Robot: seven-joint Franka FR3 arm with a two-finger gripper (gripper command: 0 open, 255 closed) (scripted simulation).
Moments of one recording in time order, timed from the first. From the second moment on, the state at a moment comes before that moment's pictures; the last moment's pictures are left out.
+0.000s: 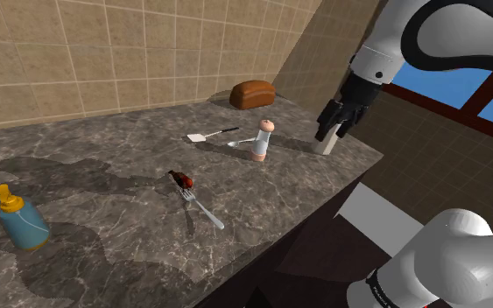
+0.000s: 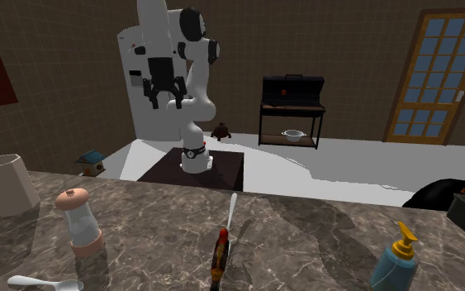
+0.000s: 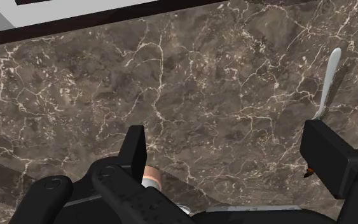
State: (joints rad) arm -0.01 -0.75 0.07 -2.38 0.11 1.70 0.16
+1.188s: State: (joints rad) arm 0.02 -0.30 0.33 -2.37 0.10 2.16 0.39
